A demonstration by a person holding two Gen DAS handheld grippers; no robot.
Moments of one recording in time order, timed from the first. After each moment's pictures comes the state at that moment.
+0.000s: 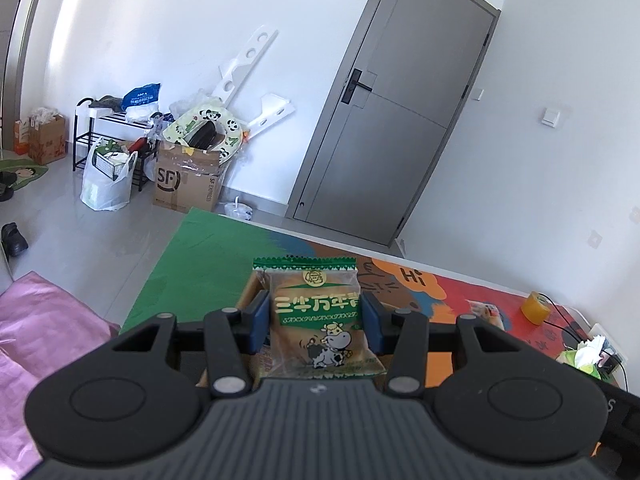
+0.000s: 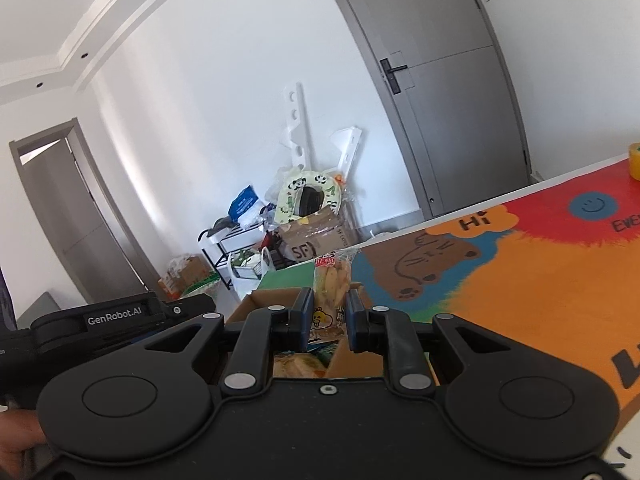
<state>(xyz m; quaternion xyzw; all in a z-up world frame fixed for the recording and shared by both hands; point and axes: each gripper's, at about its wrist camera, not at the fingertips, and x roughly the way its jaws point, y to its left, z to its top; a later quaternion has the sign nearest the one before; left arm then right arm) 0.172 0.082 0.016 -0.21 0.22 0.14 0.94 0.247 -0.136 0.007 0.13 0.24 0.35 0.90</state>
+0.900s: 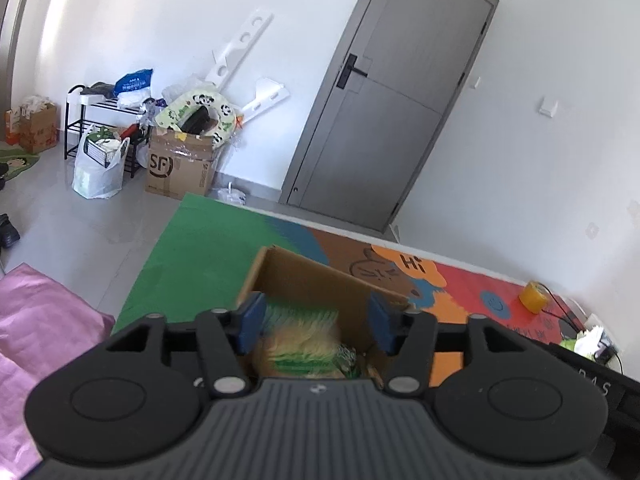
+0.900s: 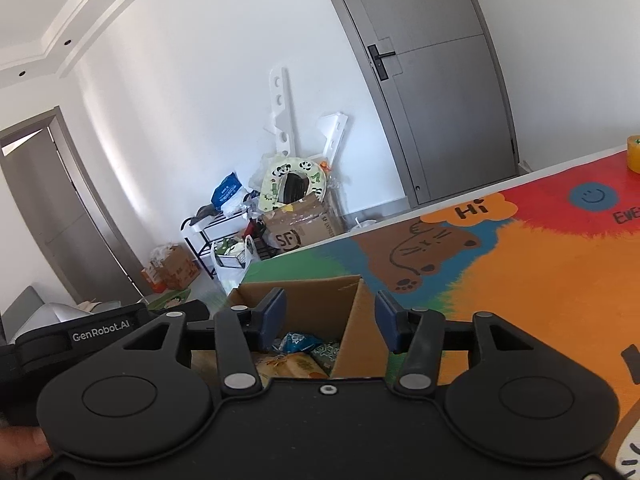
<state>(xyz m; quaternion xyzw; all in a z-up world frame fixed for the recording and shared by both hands) 0.179 0.094 0.009 -0.21 0.24 0.12 0.94 0.245 -0.123 0.006 0.13 0.26 0.32 0.90</state>
